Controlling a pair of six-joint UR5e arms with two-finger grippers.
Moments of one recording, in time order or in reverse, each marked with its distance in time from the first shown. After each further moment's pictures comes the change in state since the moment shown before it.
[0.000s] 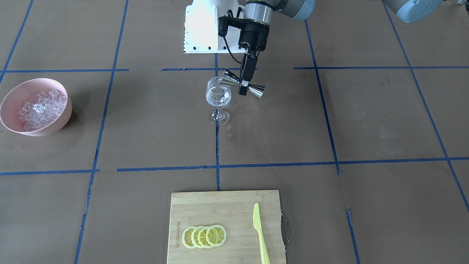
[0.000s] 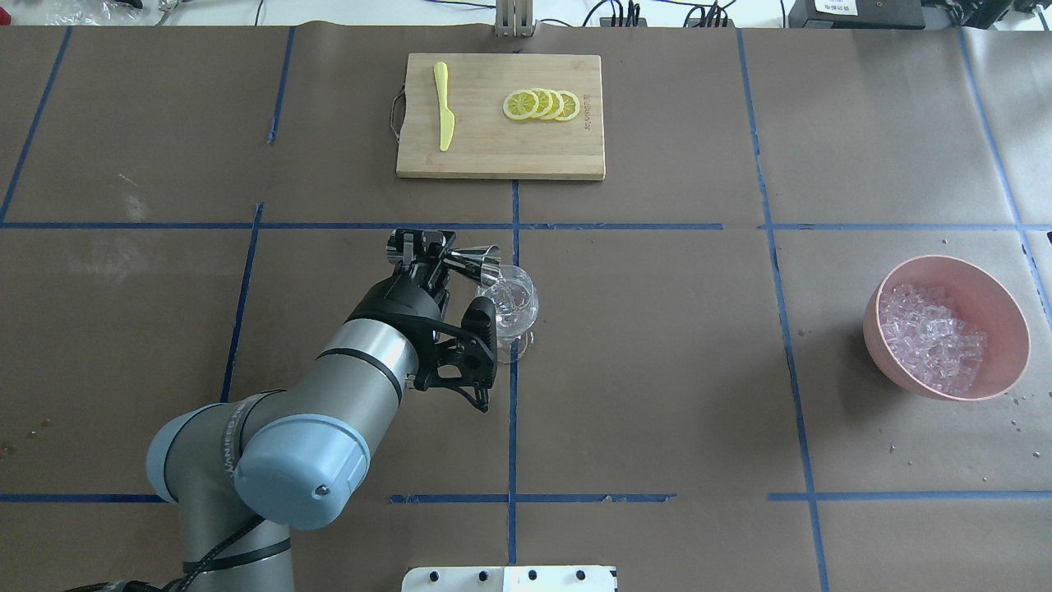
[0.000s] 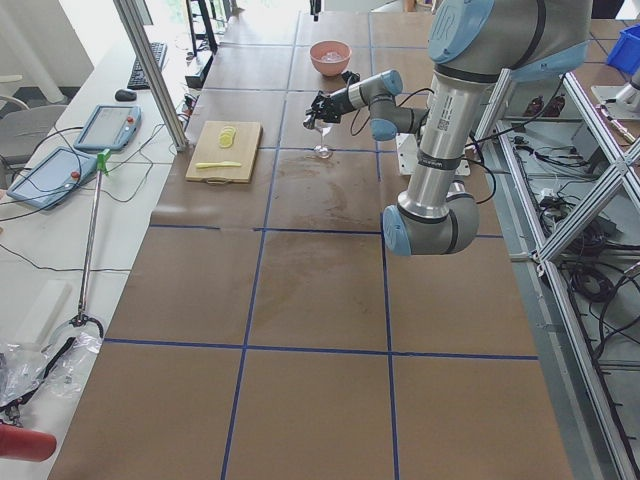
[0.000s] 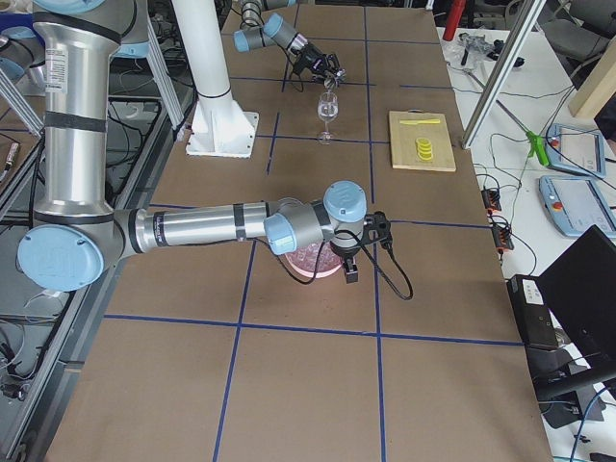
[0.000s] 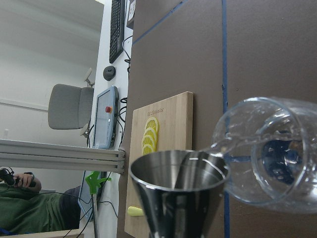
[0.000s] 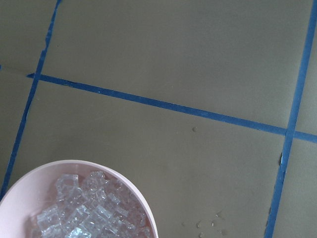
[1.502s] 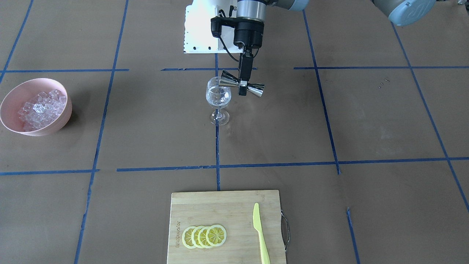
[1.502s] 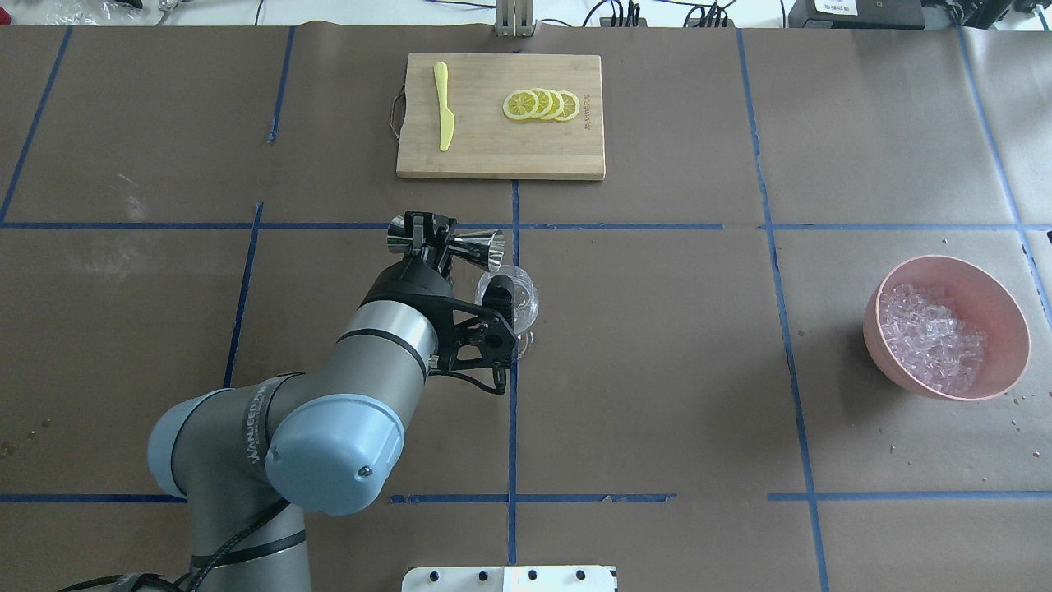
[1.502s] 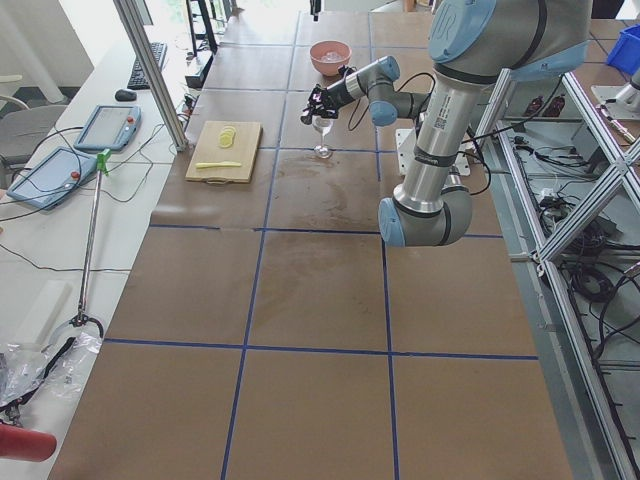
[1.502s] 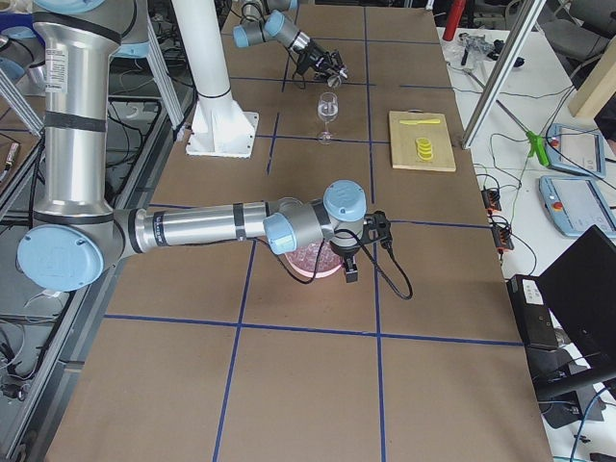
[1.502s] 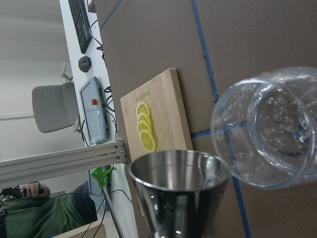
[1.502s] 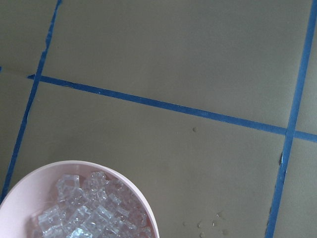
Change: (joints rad) left arm -0.015 -0.055 -0.017 0.168 -0.002 -0.111; right arm 0.000 -0.001 0.003 0.000 0.000 0.005
